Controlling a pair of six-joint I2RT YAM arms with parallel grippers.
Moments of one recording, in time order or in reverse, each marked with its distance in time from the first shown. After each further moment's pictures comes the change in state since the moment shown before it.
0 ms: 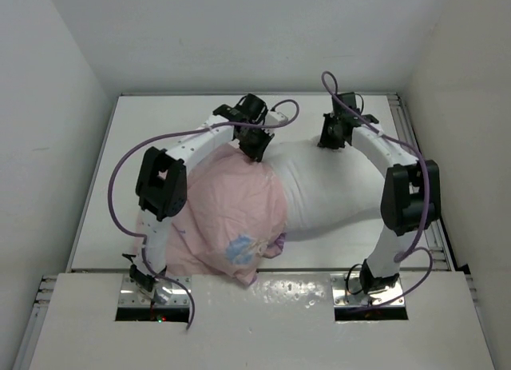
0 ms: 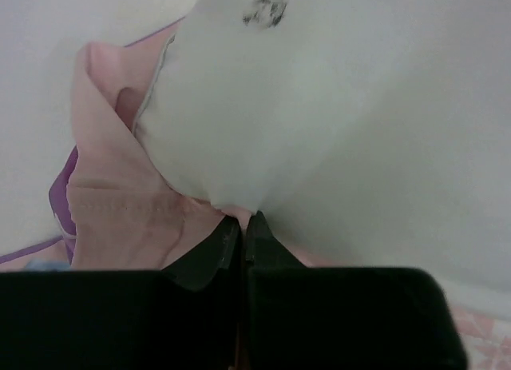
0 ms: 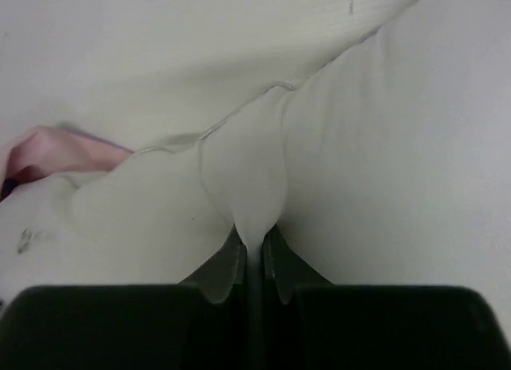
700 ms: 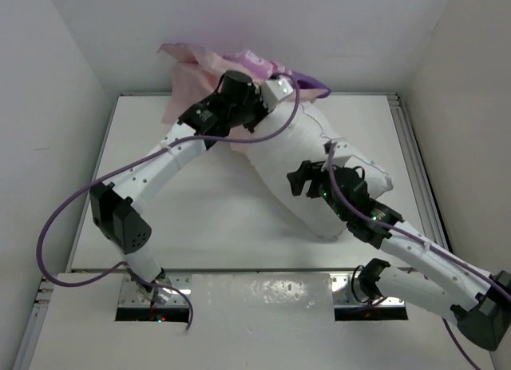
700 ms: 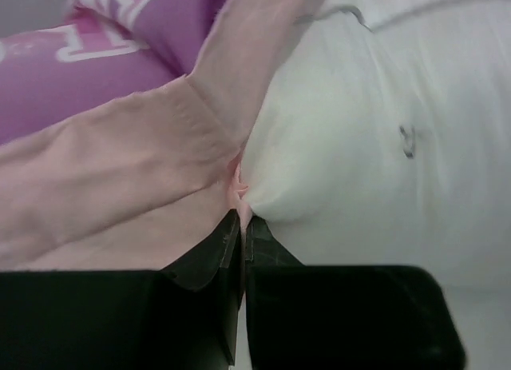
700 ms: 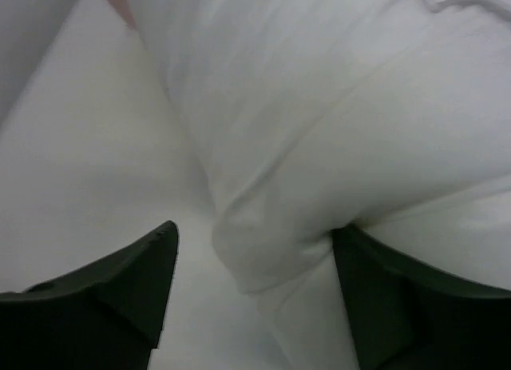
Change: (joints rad) left arm -0.083 -0.338 0.051 0.246 -0.193 0.222; right arm 0.524 -0.959 -0.708 0.443 0.338 0.066
